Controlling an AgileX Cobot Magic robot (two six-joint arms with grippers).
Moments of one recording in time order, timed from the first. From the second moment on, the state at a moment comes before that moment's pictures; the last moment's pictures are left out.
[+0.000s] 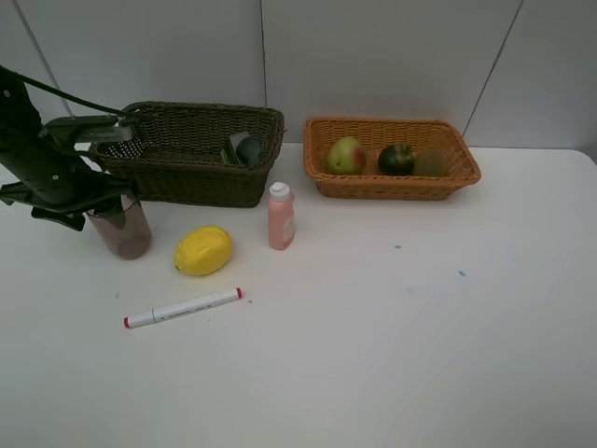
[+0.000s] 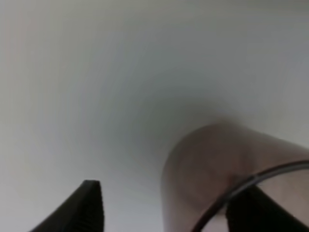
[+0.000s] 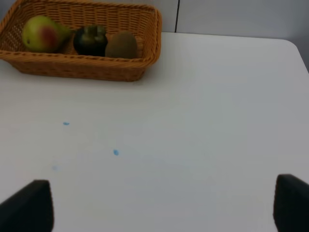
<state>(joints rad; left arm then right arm) -0.06 1.86 -0.98 -0.05 0.48 -0.05 0.03 0.00 -0.52 -0.11 1.06 0.00</state>
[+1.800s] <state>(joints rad) -0.06 1.70 -1.22 0.00 0.32 -0.05 0.03 0.00 -0.52 -0.11 1.06 0.00</state>
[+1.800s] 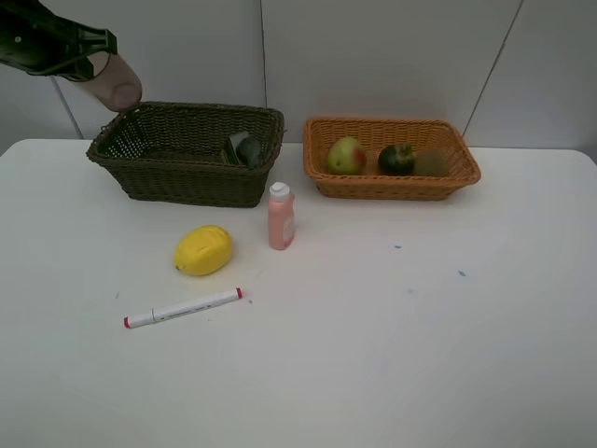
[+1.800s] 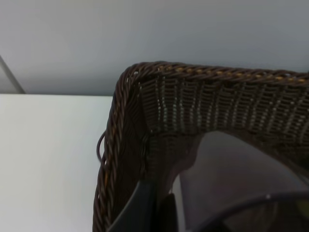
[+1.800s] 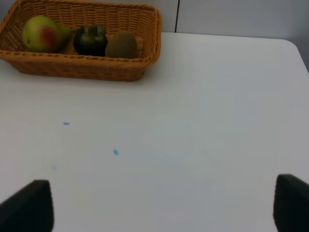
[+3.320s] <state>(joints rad) -0.06 2.18 -1.61 0.00 0.63 -0.11 0.03 0.00 -0.52 -0.11 1.06 0.00</state>
